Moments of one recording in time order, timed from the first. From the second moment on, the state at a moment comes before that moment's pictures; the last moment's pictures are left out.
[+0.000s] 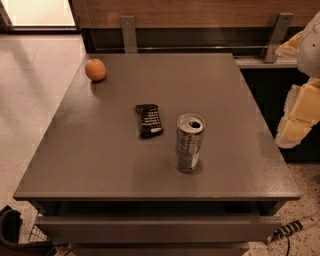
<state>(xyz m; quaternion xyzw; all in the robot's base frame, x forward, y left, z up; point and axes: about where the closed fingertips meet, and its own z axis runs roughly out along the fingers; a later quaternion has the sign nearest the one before) 0.438 -0.214 0.986 -0.60 0.78 -0.05 0.17</state>
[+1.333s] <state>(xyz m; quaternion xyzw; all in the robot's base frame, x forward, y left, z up) 0.453 -0.202 0.941 -0.62 0.72 0.09 0.31</state>
